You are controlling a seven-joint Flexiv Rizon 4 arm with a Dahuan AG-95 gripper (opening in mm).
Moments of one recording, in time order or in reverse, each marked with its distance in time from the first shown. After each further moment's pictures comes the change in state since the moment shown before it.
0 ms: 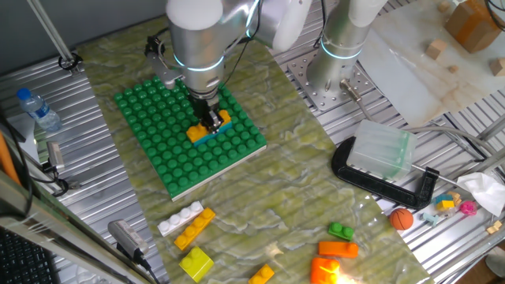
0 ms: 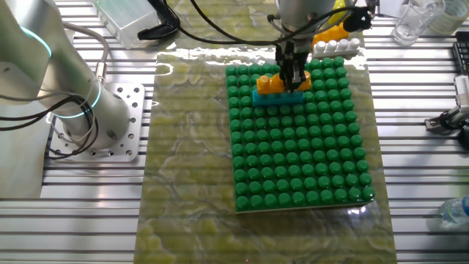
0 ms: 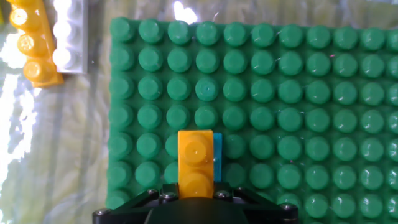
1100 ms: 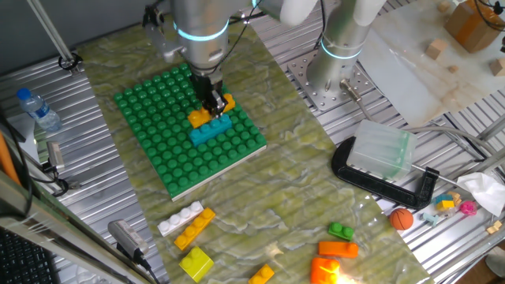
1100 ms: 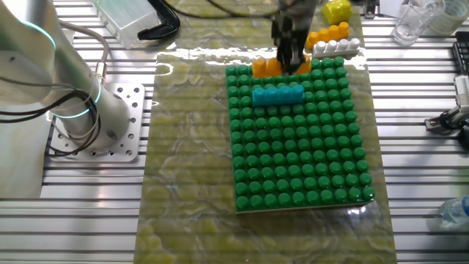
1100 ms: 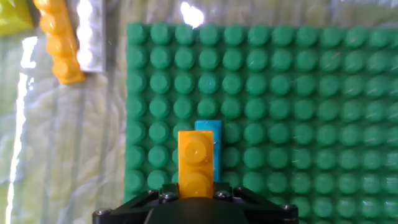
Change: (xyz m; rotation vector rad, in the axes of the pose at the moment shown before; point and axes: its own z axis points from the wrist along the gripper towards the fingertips) arm 0.009 0.002 -0.080 -0.021 -0.004 0.002
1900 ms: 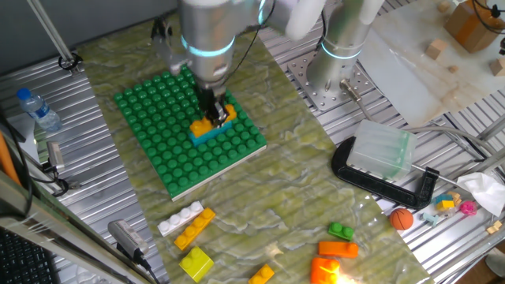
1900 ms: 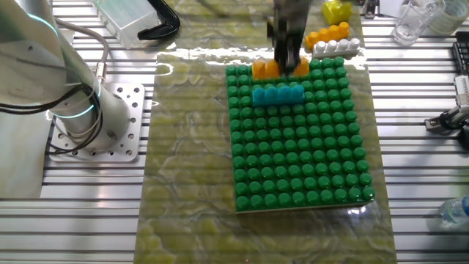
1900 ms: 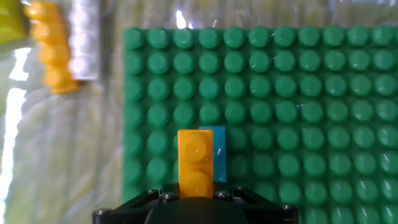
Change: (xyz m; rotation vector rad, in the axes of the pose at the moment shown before) arm -0.010 0.000 0.077 0.008 -0.005 0.033
